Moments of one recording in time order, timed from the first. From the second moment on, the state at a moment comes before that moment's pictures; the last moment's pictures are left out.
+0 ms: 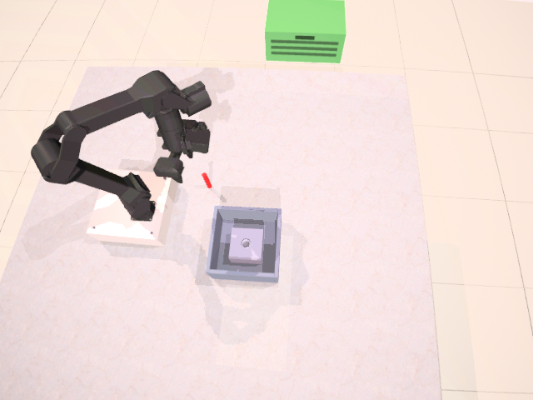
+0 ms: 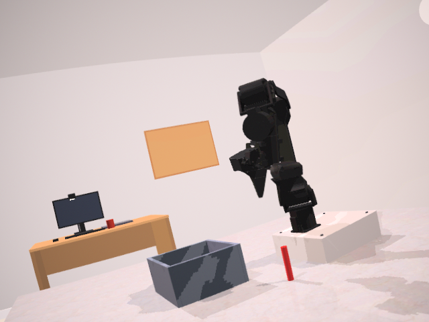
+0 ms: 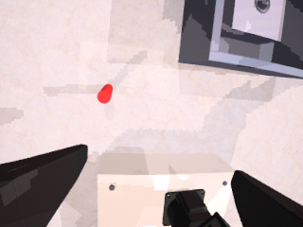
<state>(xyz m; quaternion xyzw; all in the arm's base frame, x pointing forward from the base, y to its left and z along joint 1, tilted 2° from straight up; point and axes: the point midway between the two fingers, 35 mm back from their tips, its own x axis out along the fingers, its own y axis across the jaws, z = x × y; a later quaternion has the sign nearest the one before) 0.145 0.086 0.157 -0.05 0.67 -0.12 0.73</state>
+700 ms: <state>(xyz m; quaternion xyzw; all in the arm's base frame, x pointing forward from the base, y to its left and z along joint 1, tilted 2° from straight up) 0.168 0.106 0.063 0.12 0.67 -0.27 0.67</state>
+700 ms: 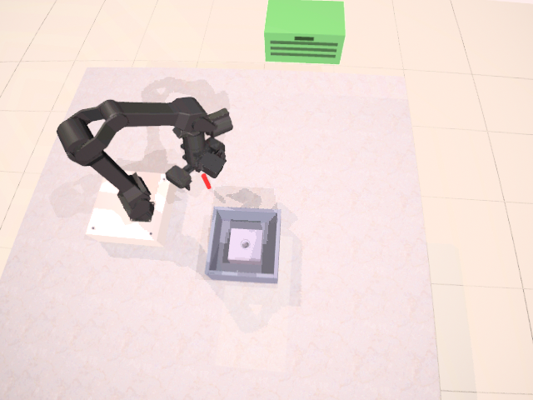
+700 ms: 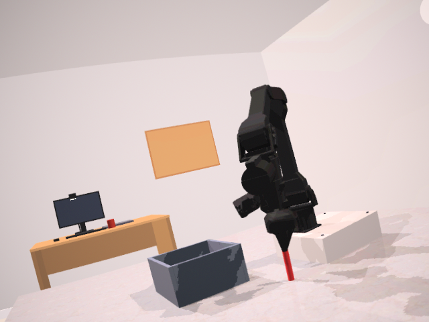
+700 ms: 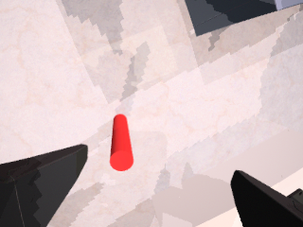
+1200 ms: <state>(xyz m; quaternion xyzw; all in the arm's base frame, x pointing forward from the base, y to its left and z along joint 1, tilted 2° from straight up) 0.176 0.109 0.003 0.15 0.66 -0.29 0.68</state>
